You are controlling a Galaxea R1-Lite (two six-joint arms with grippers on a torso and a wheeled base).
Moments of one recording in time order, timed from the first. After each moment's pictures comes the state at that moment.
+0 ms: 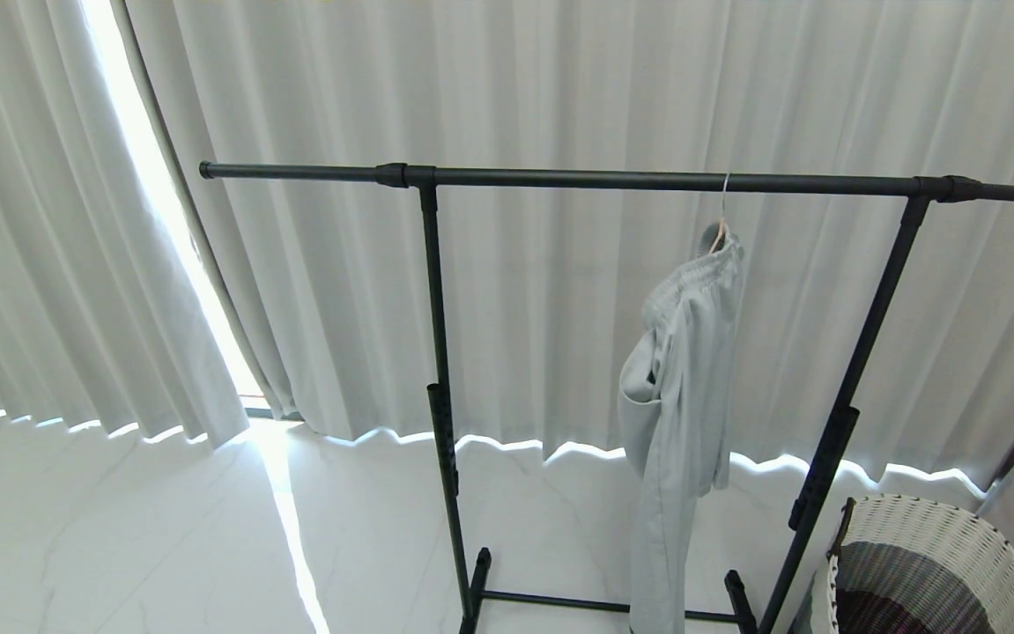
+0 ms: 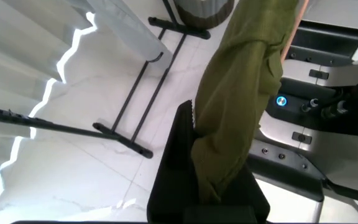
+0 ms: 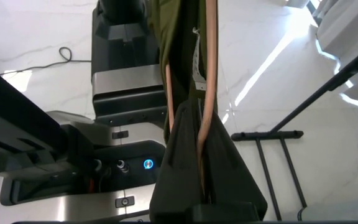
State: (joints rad) left arm -1.25 1.11 -0.49 0.06 0.09 0.15; right arm 1.49 1.32 -0.22 -0.73 -0.02 0.05
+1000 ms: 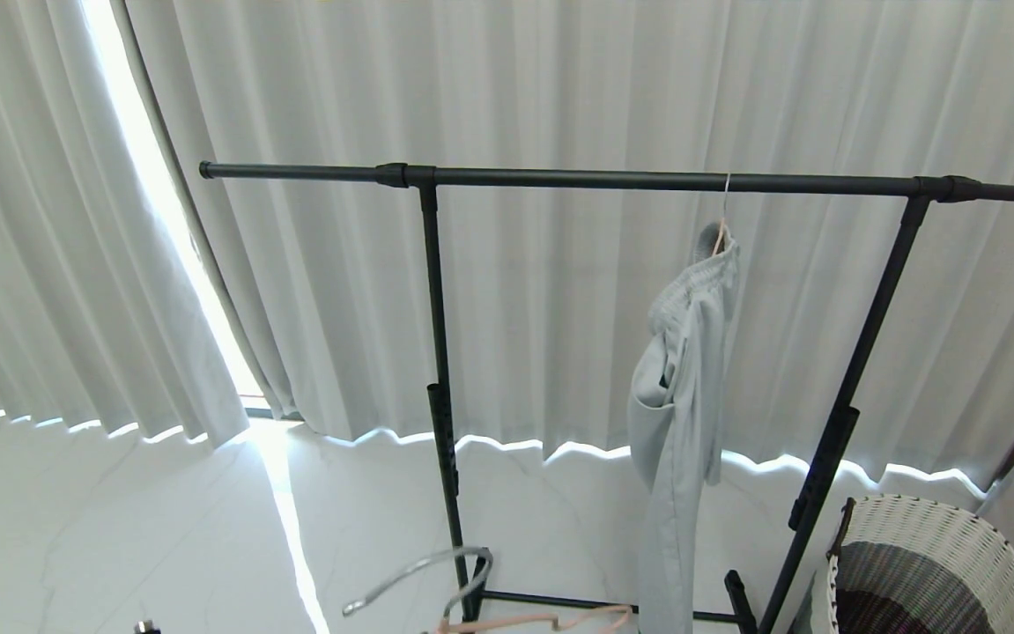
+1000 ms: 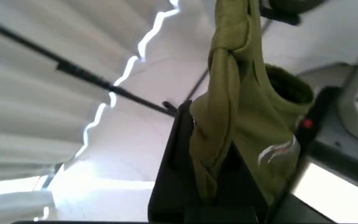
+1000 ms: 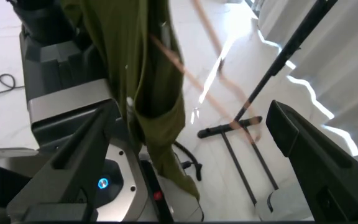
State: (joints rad) left arm -1.17 1.03 -0.43 0.02 0.41 0.26; right arm 1.36 1.32 -0.24 -0.73 -0.13 0.05
